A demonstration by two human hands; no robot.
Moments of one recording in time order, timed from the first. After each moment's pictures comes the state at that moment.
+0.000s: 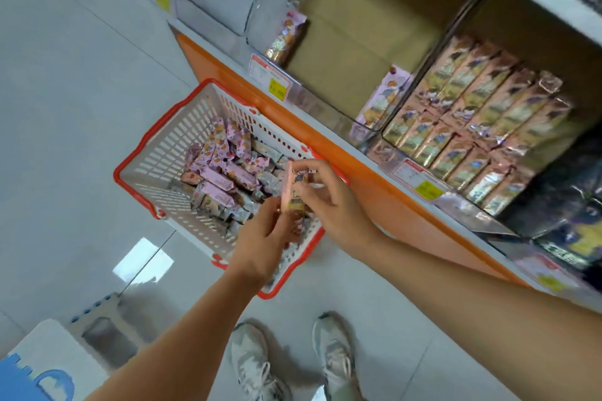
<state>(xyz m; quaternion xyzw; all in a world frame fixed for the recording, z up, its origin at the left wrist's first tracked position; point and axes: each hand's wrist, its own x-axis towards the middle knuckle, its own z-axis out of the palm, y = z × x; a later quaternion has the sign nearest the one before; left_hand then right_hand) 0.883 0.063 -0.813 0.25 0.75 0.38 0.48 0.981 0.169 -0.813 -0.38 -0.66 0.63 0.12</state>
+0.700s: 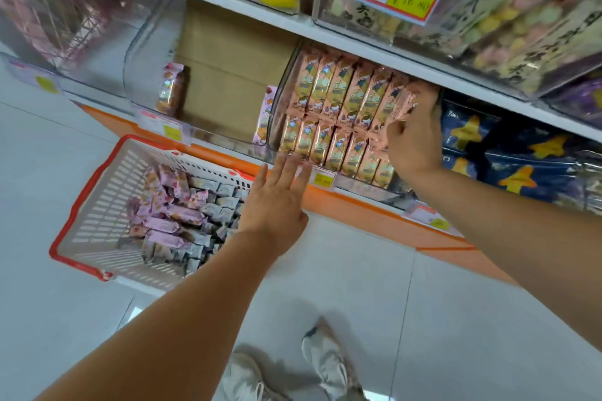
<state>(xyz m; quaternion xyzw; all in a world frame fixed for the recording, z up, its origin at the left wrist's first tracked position) 0.965 0.170 -0.754 0.73 0.66 -0.08 0.19 1.146 0.289 -0.728 -0.70 -0.64 0.19 0.25</state>
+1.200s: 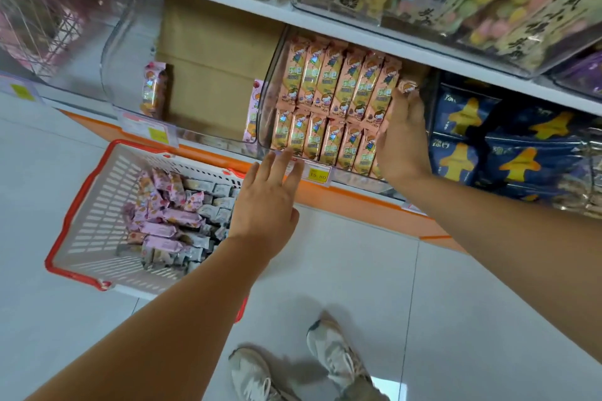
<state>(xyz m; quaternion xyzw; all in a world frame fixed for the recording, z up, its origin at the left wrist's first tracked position) 0.964 0.170 -0.761 0.74 0.65 -0.07 0.14 1.154 0.286 -0.765 -0.70 -0.69 0.15 0.12</state>
